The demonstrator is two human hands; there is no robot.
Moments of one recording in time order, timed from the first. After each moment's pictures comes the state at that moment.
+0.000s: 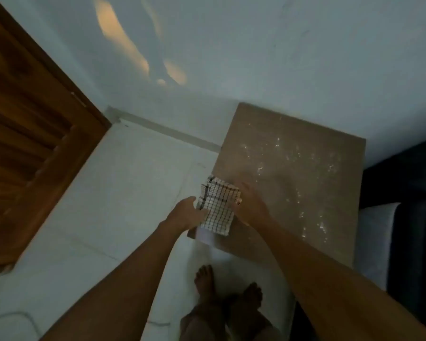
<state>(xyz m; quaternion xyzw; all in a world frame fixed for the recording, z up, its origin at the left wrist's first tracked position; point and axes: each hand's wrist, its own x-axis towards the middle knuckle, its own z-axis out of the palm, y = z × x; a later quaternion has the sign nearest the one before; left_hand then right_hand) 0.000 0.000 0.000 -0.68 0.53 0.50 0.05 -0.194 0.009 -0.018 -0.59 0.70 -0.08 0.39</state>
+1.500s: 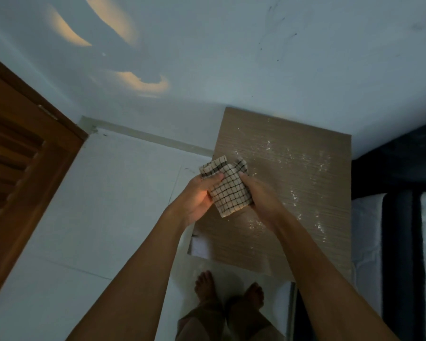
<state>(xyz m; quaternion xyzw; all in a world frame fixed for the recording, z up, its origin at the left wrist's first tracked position) -0.033 -0.070 0.053 -0.40 0.24 0.84 -0.27 -0.198 -0.021 0.063 -0.27 0.64 -0.34 0.63</state>
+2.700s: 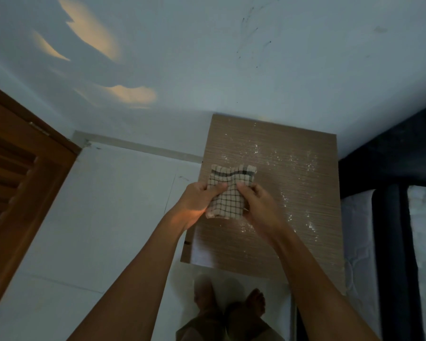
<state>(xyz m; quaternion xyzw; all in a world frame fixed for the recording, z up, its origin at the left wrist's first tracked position) -0.058 -0.064 0.068 -0.52 0.33 0.76 -0.19 -0.211 0.005 0.075 -0.17 0.61 -0.45 0.63</state>
